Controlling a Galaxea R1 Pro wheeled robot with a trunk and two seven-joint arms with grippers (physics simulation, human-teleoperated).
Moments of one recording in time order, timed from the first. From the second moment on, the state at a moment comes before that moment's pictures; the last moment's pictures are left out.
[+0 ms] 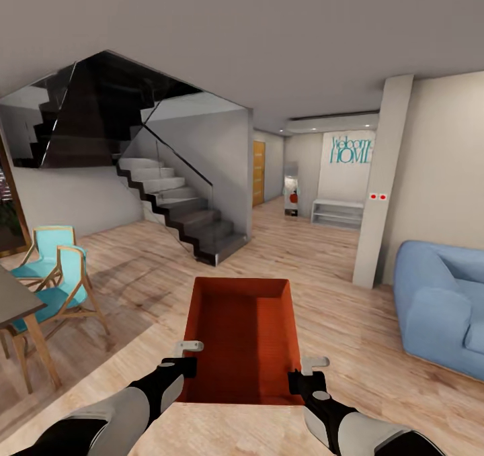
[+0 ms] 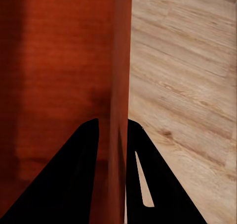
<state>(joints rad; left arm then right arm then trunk) -0.77 -0.11 0.02 -0.06 -0.01 0.03 0.16 -0.71 0.11 0.34 0.02 -0.27 -0.24 -0.16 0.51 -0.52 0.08</state>
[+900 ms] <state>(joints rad) -0.77 -0.11 0.01 -0.06 -0.01 0.03 0.15 -0.71 0.12 0.33 0.02 -0.26 -0.24 -0.17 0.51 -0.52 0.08</state>
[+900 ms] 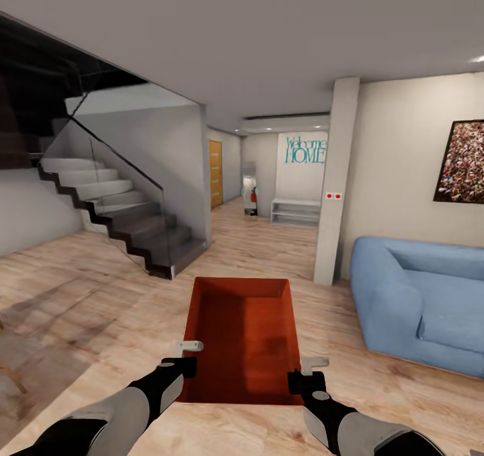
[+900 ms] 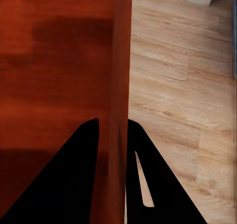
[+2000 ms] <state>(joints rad) -0.77 -0.11 0.01 -0.06 -0.01 0.03 0.16 -0.71 0.11 0.33 0.02 -0.26 -0.24 -0.17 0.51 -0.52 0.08</state>
